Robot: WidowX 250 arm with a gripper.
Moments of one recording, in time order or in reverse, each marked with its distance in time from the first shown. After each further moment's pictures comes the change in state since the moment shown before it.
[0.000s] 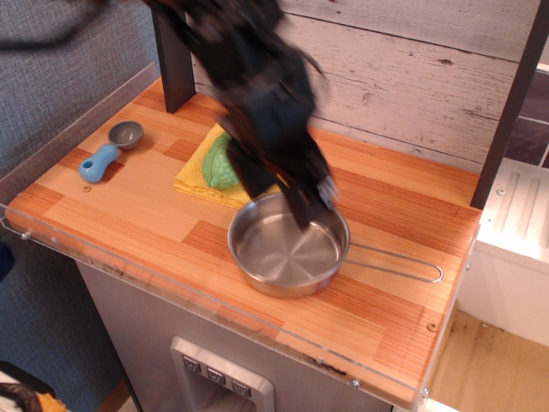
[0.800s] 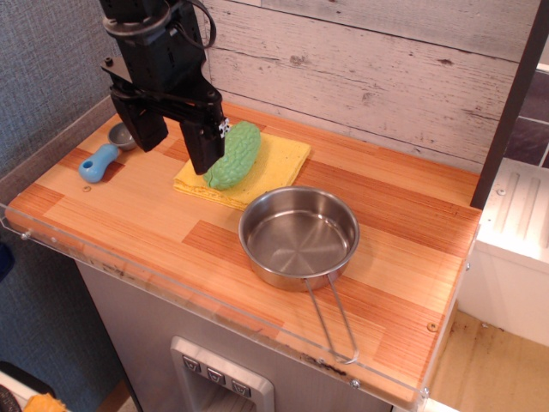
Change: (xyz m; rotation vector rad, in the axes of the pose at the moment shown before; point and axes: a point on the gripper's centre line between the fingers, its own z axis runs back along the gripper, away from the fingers) arm -0.019 0.082 0.015 0.180 0.116 0.199
